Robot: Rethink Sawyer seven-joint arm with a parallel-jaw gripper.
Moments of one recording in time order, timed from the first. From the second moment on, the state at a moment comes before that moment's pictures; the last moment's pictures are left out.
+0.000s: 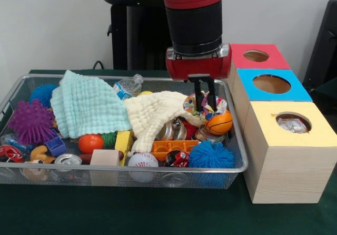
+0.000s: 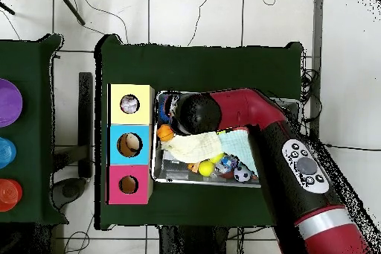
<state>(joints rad) -0.60 -0.65 0.61 1.60 -0.45 0.71 2.10</state>
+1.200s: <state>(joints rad) -0.36 -0.68 0.44 1.63 -0.28 0.71 2.10</state>
